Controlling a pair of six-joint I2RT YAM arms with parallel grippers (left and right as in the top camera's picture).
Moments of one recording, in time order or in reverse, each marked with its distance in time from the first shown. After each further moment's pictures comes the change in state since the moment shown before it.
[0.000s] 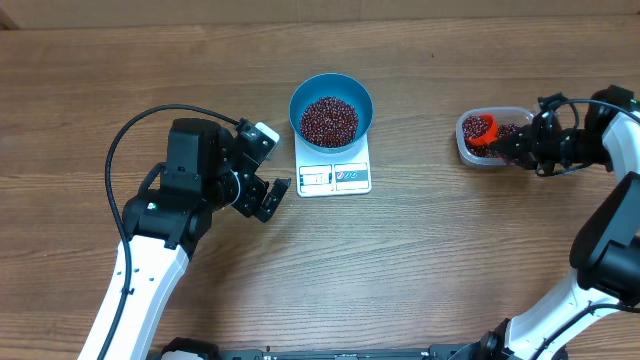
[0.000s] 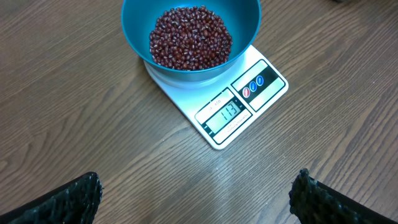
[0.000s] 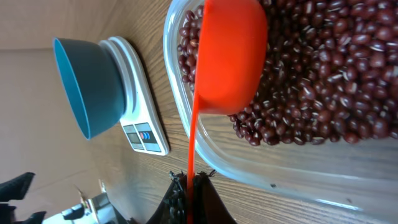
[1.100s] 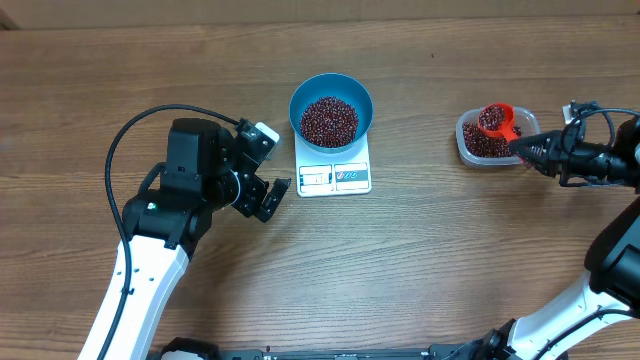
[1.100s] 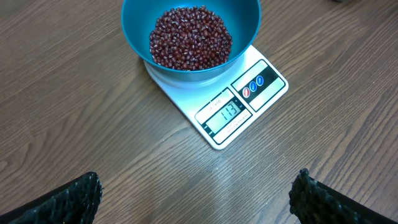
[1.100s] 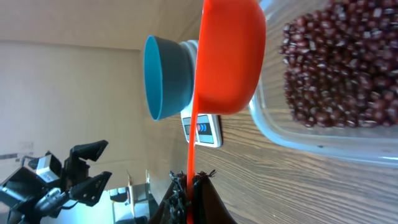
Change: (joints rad) left arm 0.000 0.000 0.000 0.000 0.000 0.000; right arm -0.124 0.000 -0.002 -0.238 -0.287 -0.359
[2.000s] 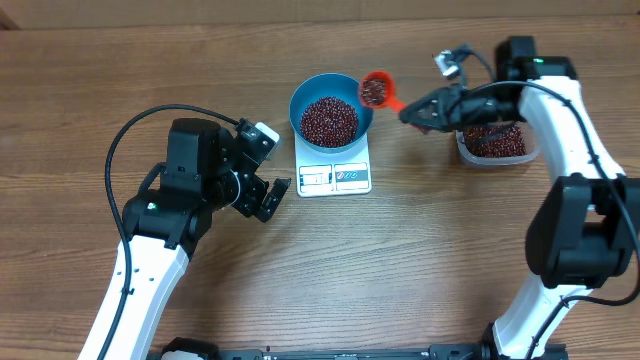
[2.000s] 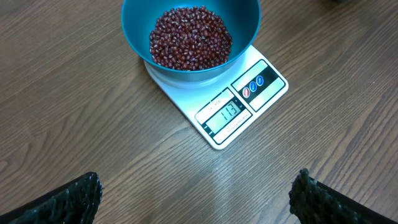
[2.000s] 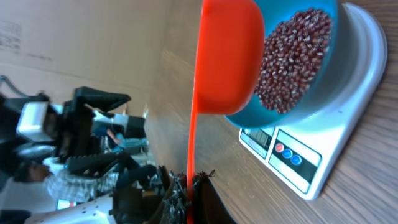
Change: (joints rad) left arm 0.000 0.000 0.000 0.000 0.000 0.000; right arm 0.549 0.000 0.182 0.242 -0.042 0.227
